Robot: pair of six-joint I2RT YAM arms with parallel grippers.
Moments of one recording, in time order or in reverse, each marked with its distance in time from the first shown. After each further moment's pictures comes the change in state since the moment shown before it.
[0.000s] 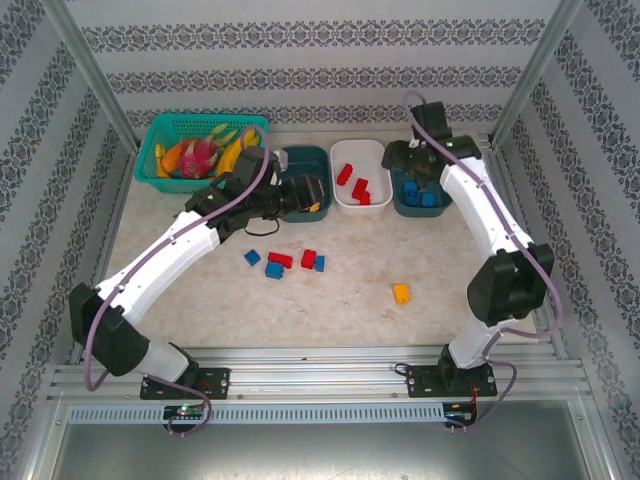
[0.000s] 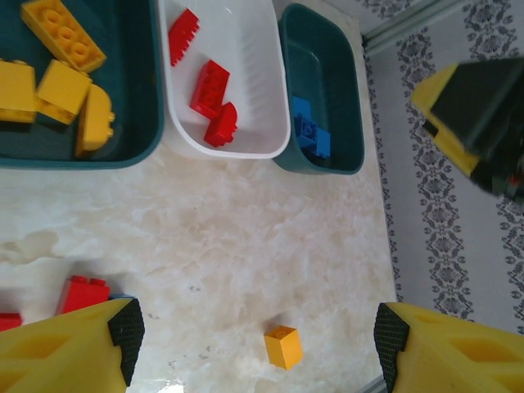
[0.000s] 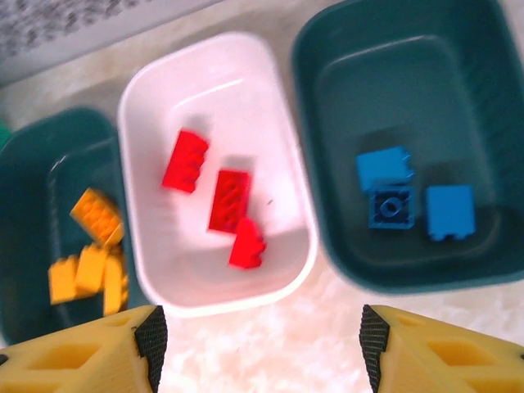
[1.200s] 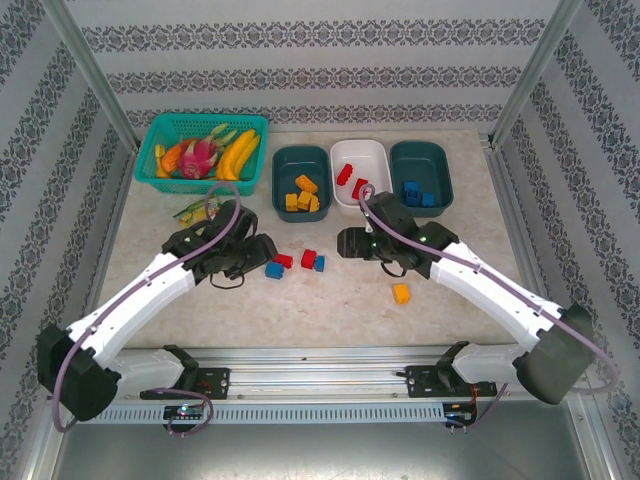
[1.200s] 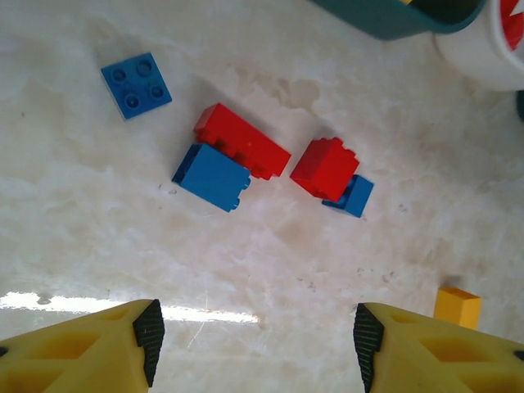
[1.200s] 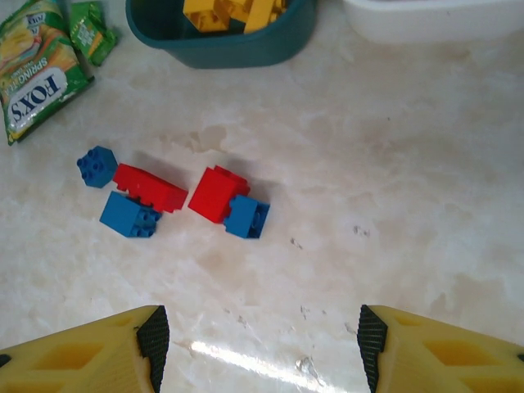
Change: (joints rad) left arm 0.015 -0.243 -0.389 -0.250 -0.126 -0.158; right arm 0.444 -0.455 -0.623 0.163 -0.001 0.137
